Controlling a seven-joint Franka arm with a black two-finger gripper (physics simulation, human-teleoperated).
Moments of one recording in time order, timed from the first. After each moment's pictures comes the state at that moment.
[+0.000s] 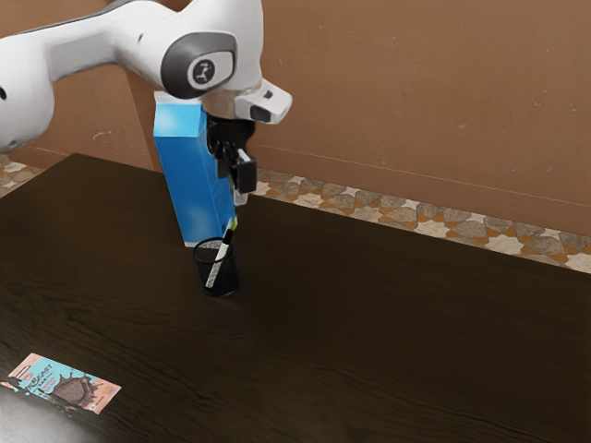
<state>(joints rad) 0.18 0.20 -0.44 -1.52 0.27 1.63 0.32</state>
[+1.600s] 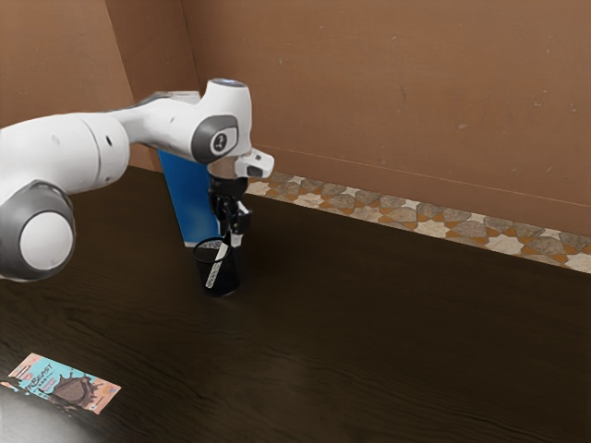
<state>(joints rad) 0.17 0.74 -0.21 -1.20 0.24 1.76 0.35</state>
